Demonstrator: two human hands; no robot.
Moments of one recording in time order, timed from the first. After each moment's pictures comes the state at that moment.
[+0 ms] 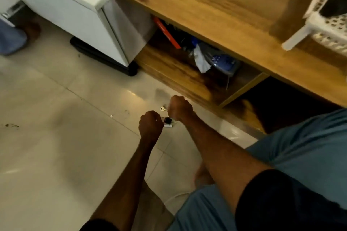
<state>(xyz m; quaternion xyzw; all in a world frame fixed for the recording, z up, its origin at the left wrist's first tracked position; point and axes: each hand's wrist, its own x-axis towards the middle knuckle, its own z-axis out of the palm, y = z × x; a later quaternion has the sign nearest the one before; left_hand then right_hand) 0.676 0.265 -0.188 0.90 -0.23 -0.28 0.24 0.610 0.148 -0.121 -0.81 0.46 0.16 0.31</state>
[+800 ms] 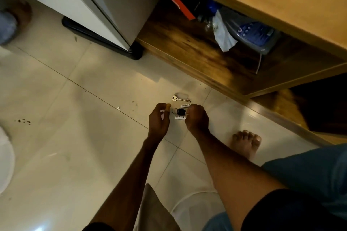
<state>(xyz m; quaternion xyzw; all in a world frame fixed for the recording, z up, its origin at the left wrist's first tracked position) 0.701 0.273 -0.288 0.83 -0.29 -0.28 0.39 0.587 0.175 -0.291 -0.76 0.56 0.09 0.33</state>
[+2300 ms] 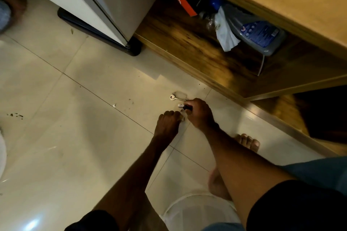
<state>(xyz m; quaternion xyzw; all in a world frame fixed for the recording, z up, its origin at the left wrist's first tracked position) 0.671 0.259 -0.320 0.81 -0.51 -0.26 0.08 0.564 0.142 -0.302 -0.81 0.44 -0.01 0.38</state>
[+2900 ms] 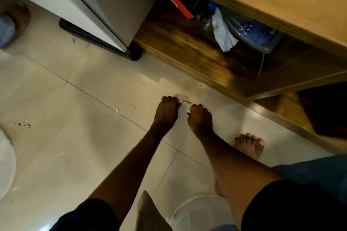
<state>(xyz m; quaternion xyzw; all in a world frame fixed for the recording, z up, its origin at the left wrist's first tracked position) 0.715 0.221 -0.323 0.80 -0.57 -0.19 0.06 0.574 0.163 -0.302 -0.83 0.49 0.08 0.27</state>
